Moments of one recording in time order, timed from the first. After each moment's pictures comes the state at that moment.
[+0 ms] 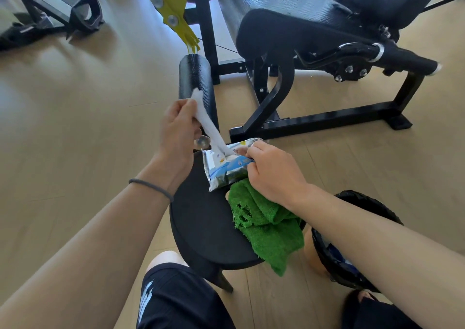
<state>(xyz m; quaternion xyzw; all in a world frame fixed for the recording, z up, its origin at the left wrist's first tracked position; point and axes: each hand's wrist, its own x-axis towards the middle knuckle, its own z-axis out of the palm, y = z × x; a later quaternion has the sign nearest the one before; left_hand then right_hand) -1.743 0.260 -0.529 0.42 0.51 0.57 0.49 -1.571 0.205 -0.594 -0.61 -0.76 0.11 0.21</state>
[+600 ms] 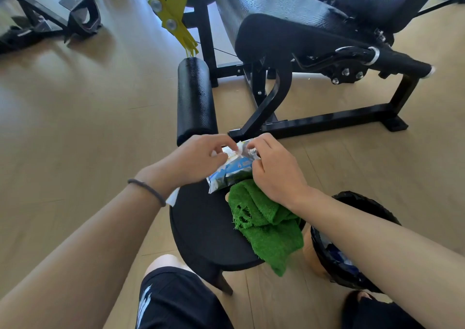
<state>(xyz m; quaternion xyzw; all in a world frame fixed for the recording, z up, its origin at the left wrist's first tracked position) -1.756 0.247 -0.535 0.81 0.51 0.08 0.27 -1.566 0.204 -0.597 -0.60 -0.73 0.12 0.30</state>
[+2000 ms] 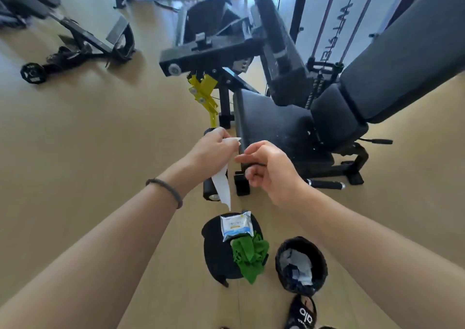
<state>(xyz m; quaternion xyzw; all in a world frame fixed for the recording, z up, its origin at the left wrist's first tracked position) -1.714 0.250 -0.022 0.62 0.63 0.21 0.42 -1.570 0.219 -0.054 -0.54 -0.32 0.66 0.42</state>
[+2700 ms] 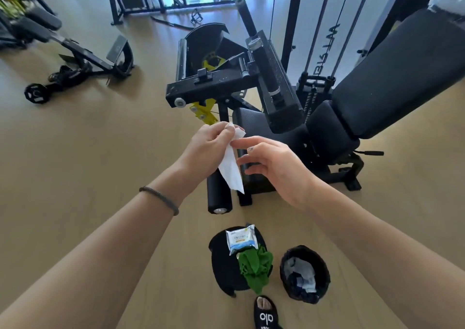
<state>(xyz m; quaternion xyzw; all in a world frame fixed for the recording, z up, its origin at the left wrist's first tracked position) -1.725 0.275 0.067 0.64 0.55 0.30 0.43 -1.562 0.237 0.047 -0.47 -0.49 0.61 0.41</state>
